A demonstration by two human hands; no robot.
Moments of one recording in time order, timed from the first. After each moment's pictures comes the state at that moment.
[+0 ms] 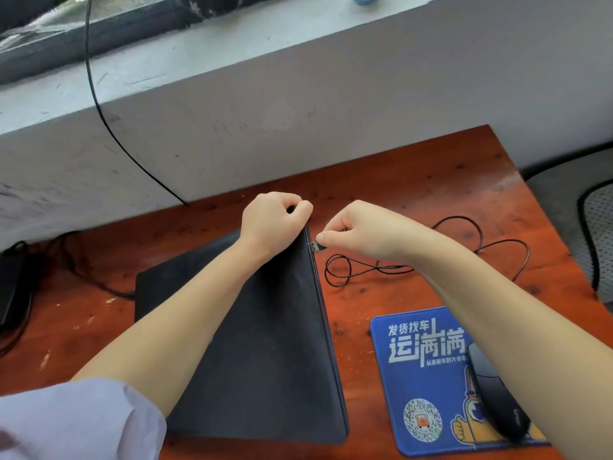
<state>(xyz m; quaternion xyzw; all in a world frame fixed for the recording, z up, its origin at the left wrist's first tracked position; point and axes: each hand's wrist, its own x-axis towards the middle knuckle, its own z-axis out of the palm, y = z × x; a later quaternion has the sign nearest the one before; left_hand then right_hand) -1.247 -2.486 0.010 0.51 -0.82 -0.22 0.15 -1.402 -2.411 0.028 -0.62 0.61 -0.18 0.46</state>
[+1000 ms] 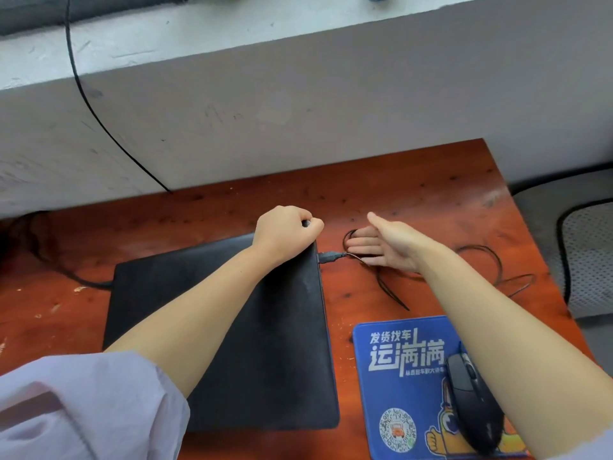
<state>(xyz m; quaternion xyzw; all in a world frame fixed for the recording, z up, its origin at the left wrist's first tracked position) -1.265 -2.496 -0.058 0.53 -0.82 -0.21 0.06 -1.459 -2.429 -0.080 -0.16 0.60 -0.30 0.72</state>
